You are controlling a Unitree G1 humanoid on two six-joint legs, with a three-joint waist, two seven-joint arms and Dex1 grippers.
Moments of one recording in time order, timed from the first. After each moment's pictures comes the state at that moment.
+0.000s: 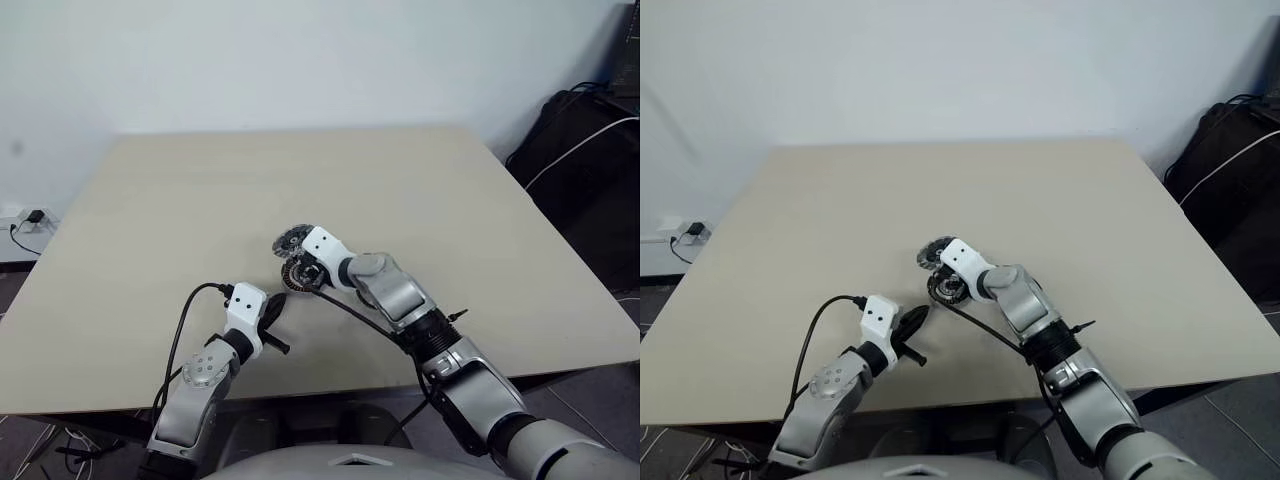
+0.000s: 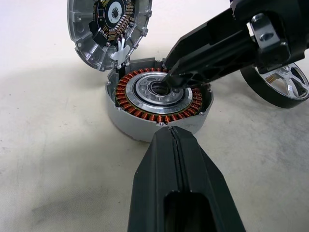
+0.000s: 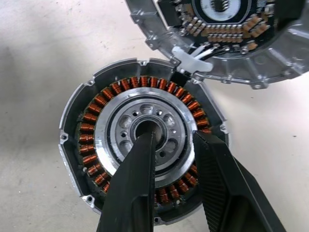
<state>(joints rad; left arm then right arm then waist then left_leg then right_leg) 0.18 0.20 -0.20 -0.16 -0.12 0.21 -0.37 -0.57 -0.15 0.43 0.27 -0.13 0.73 0.57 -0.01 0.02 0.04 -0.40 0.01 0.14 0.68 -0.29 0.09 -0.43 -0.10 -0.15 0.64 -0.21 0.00</state>
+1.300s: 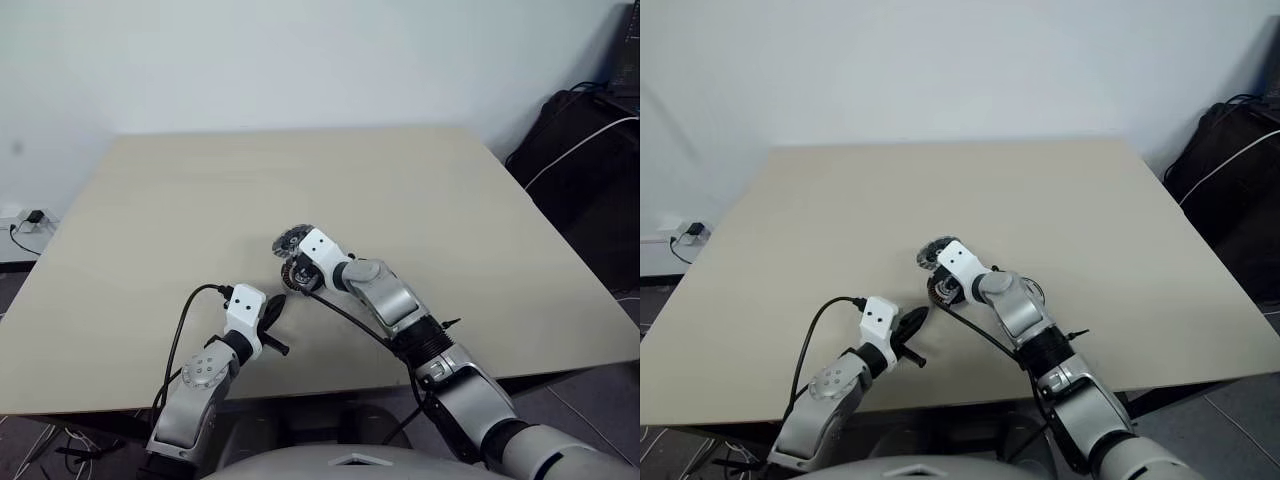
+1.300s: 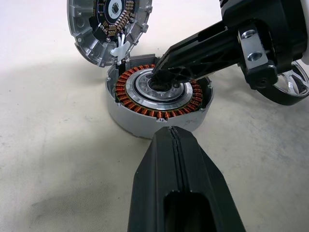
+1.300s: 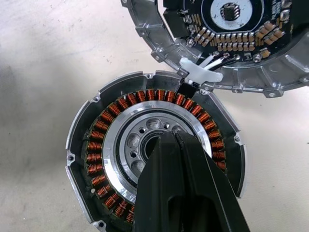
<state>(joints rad) 0.19 0.20 -0.20 -0.16 -0.12 0.21 -0.37 -0.53 -0.10 0.40 0.31 -0.11 0.64 0.49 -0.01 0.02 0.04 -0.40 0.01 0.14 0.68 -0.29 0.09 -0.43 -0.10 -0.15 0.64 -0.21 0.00</state>
